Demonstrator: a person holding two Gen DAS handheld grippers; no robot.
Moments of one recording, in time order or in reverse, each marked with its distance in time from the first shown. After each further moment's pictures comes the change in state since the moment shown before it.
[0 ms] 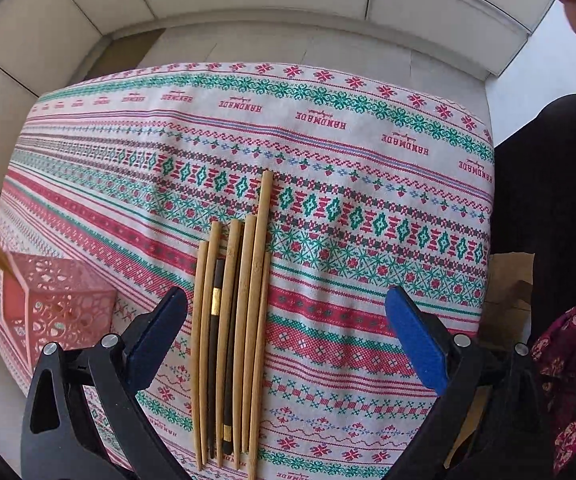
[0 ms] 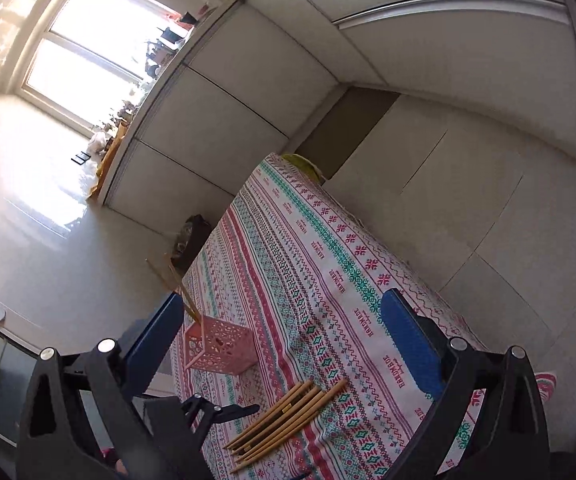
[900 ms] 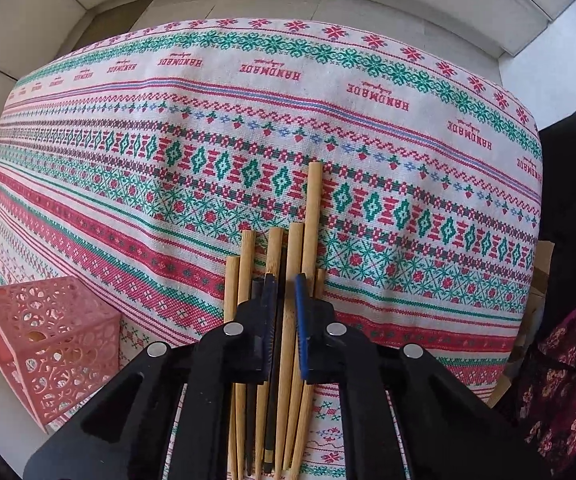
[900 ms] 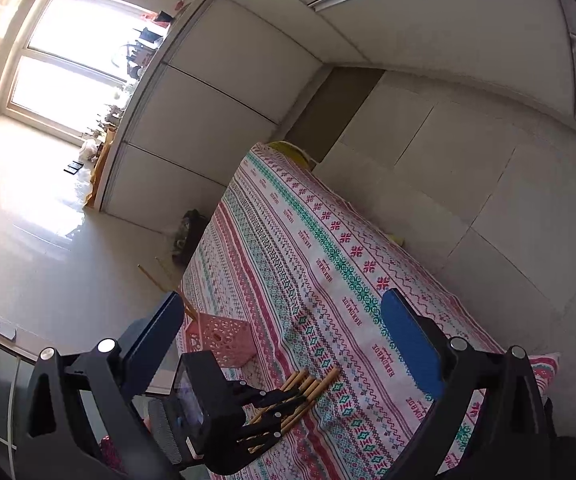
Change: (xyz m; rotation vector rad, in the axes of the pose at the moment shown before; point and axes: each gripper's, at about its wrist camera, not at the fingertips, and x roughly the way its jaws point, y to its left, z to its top) left arm 0.051 0.063 0.024 0.025 0.124 -0.013; right arm 0.001 -0.022 0.009 0.080 0.067 -0.002
